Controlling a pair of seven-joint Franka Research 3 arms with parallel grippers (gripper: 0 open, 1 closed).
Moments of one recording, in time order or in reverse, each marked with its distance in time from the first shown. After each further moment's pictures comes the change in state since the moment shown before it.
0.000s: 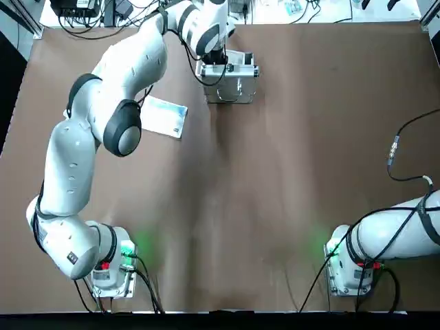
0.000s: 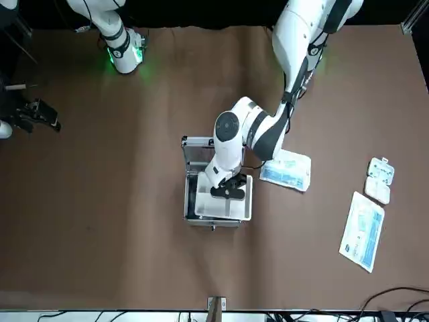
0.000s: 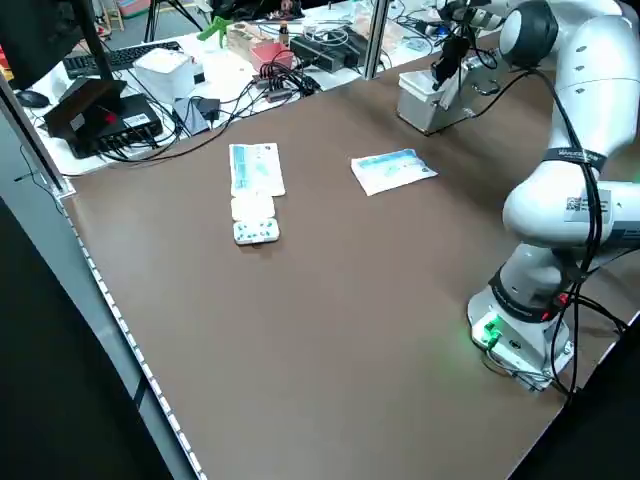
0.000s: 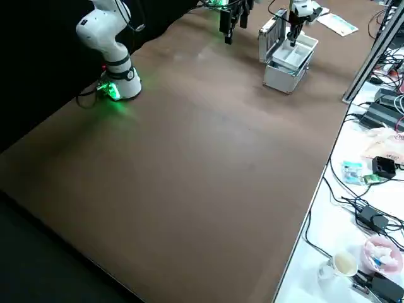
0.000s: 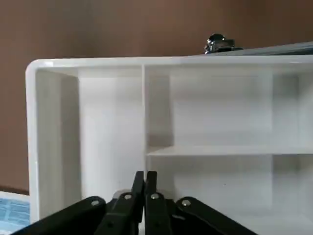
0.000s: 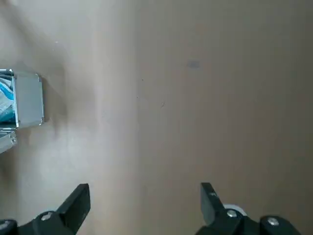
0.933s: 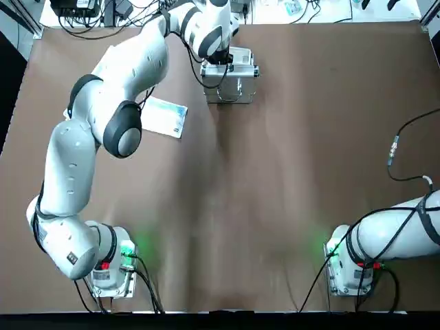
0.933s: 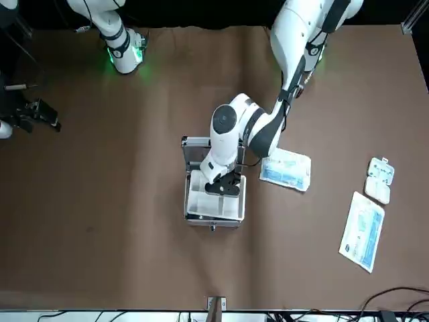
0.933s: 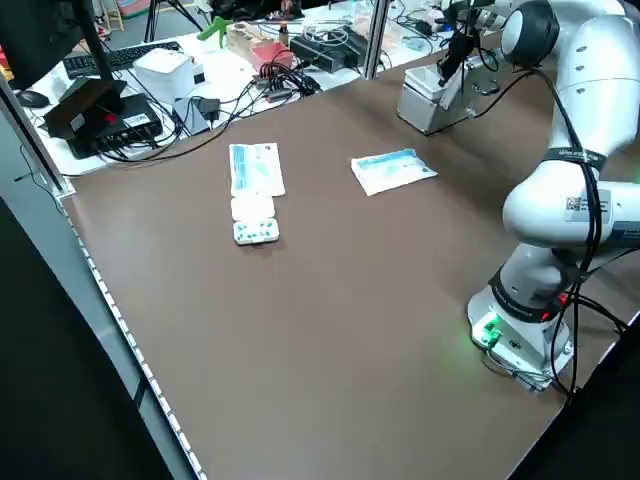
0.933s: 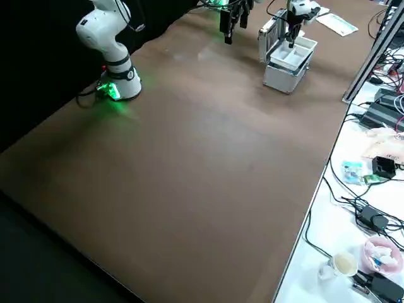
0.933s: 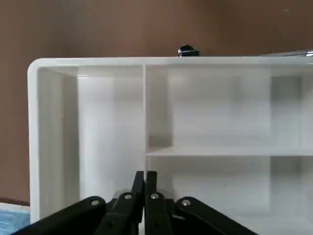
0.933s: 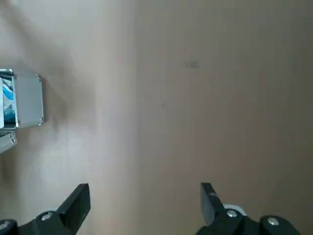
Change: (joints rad) left arm -0.007 -0.002 -0.015 -0.005 -0.001 0.060 -0.025; right arm 0.001 0.000 0.000 0.000 -0.001 0.001 -0.001
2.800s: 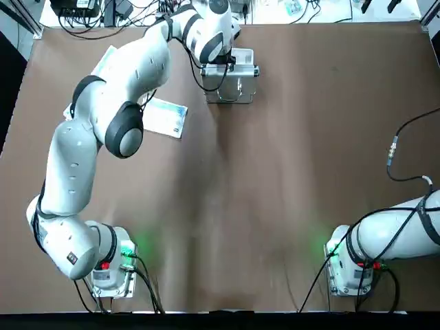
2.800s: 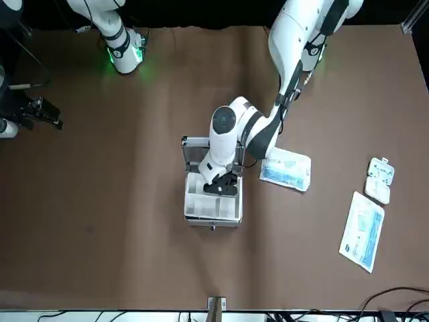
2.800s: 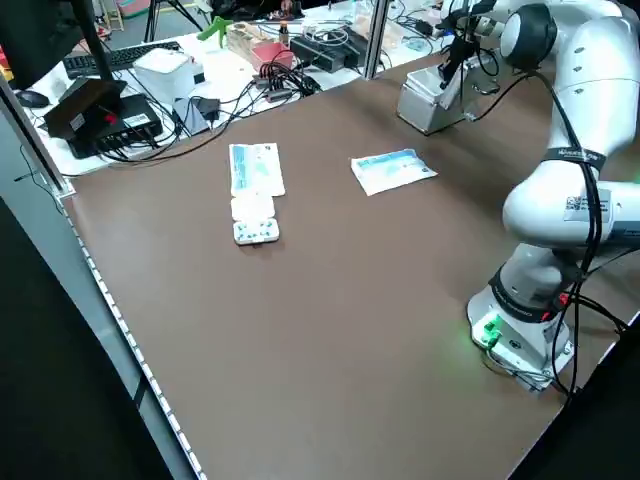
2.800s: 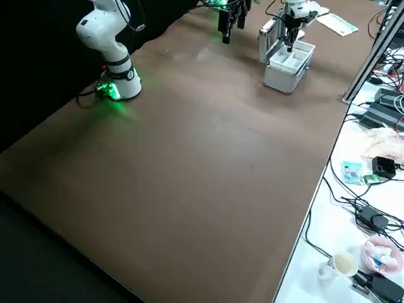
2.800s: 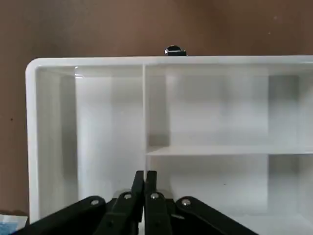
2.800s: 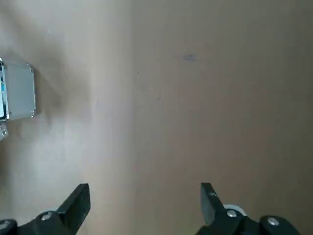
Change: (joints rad) left arm 0.000 0.018 -0.010 -0.017 -0.002 0.079 -0.043; right arm 0.010 0.000 0.004 -0.001 -0.029 -0.029 0.000
